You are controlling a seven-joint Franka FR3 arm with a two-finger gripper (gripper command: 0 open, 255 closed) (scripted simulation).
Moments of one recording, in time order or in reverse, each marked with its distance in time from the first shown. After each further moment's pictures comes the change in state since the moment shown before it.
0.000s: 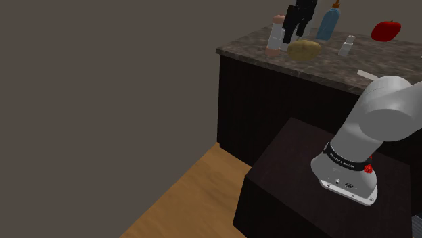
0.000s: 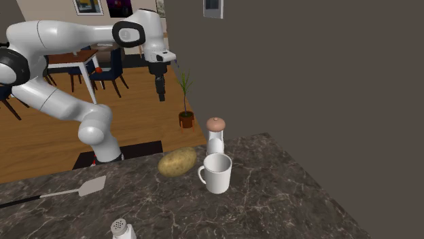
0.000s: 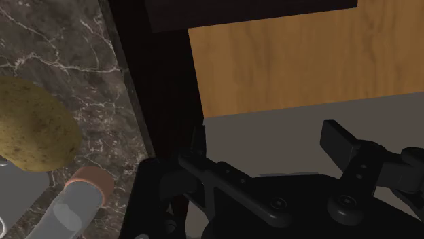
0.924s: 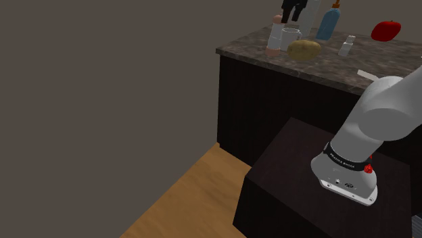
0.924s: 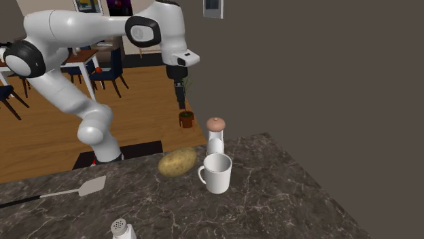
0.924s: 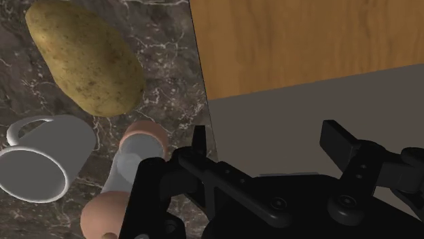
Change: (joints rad) arm -0.027 0.303 -0.277 0.294 -0.001 0.039 -0.271
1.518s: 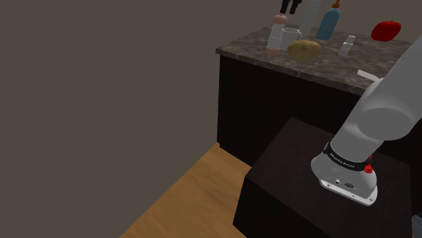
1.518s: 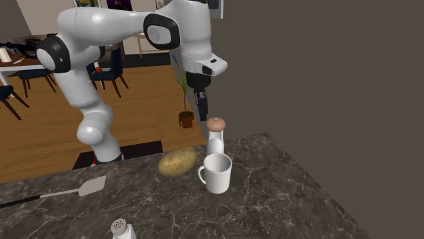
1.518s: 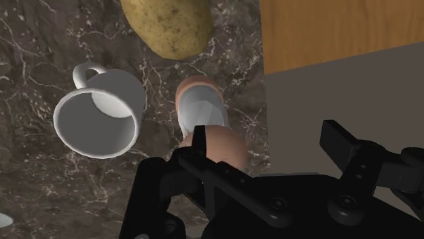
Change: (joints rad) arm -0.017 0.365 -0.233 0.368 0.168 -0.051 -0.270
